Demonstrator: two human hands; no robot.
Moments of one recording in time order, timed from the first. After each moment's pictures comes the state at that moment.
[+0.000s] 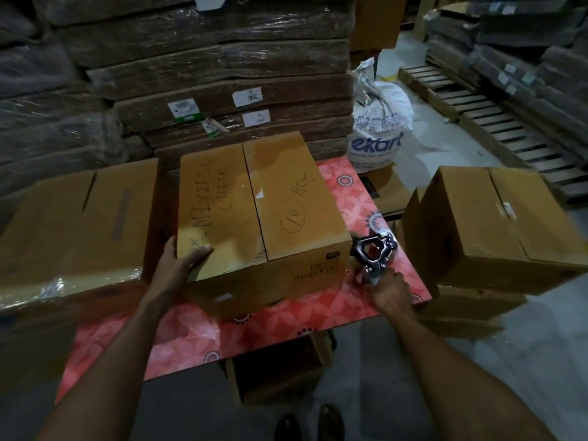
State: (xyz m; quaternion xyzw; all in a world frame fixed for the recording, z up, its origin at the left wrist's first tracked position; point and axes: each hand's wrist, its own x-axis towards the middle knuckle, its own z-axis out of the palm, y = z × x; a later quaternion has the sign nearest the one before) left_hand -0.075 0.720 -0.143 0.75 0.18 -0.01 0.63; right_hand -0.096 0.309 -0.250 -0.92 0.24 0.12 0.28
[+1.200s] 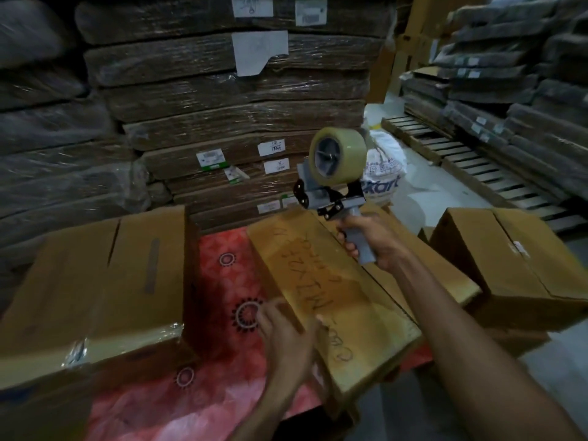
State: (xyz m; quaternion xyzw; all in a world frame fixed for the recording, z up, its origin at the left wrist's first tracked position) left_hand -0.113 0.636 -0.140 0.81 0.13 0.02 0.57; right_hand 0.014 0.450 -0.042 -0.67 0.06 0.10 0.73
